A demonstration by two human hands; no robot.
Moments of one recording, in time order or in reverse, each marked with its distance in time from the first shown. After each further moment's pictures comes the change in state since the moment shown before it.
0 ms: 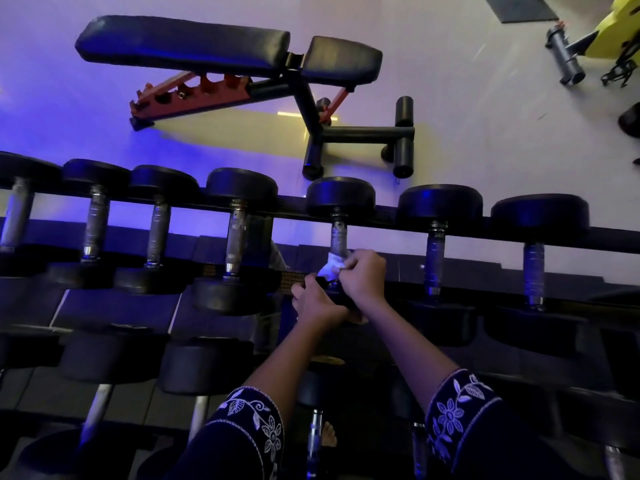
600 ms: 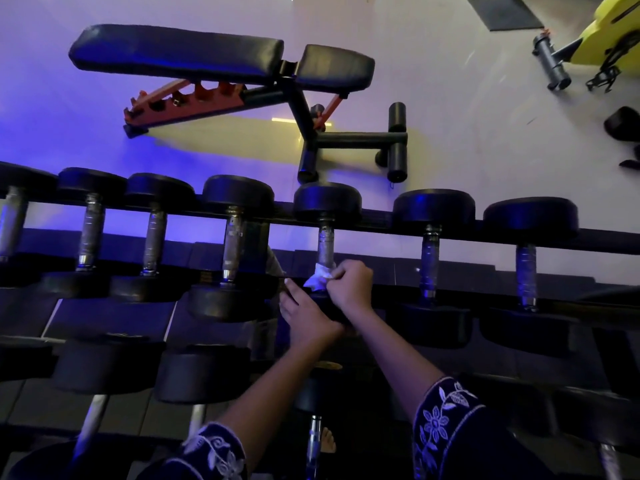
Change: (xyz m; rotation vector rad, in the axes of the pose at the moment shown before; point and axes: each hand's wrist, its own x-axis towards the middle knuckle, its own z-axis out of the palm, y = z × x) left_hand -0.020 -0.009 -0.002 -0.033 0.106 0.002; right_hand -0.010 -0.001 0.015 0.042 -0.024 0.054
